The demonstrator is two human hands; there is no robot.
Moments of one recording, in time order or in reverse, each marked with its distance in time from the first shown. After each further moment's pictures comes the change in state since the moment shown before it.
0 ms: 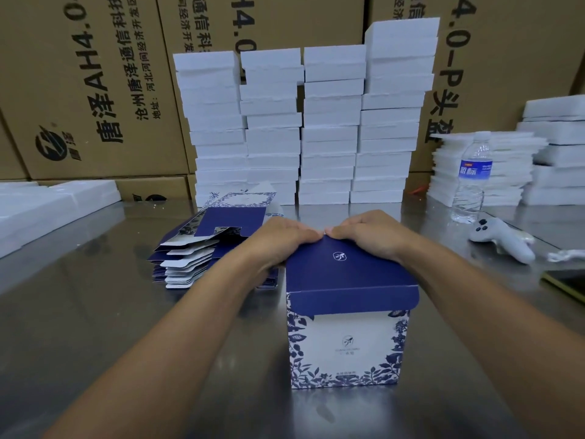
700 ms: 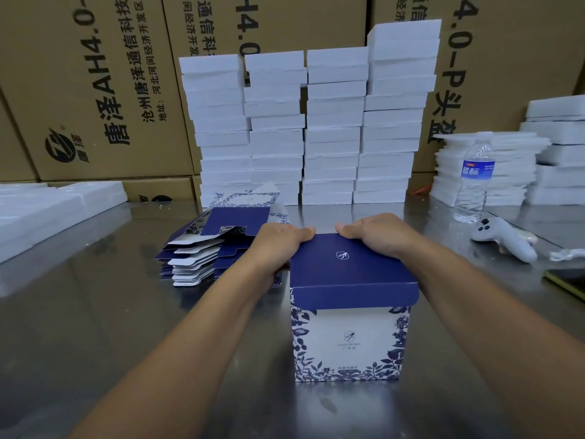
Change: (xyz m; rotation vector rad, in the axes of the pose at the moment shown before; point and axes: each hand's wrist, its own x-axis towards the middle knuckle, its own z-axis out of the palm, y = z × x) left_hand -0.008 -0.006 0.005 -0.173 0.158 -0.042; right_hand -0.009 -0.002 0.000 0.114 0.083 0.103
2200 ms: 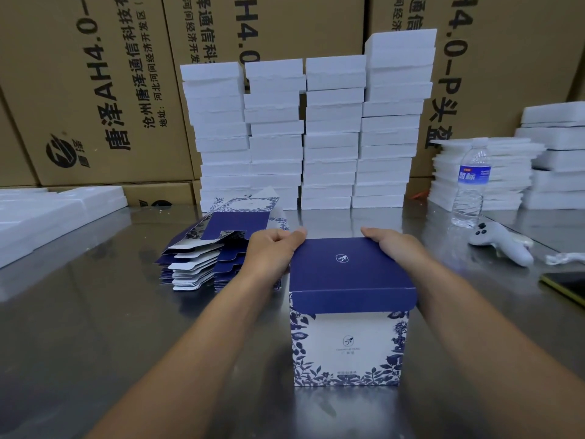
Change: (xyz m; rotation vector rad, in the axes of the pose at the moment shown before) left_hand -0.009 -0.008 -0.002 -0.077 0.114 0.072; right_hand -0.010 0.019 -0.004 0.400 0.166 0.146
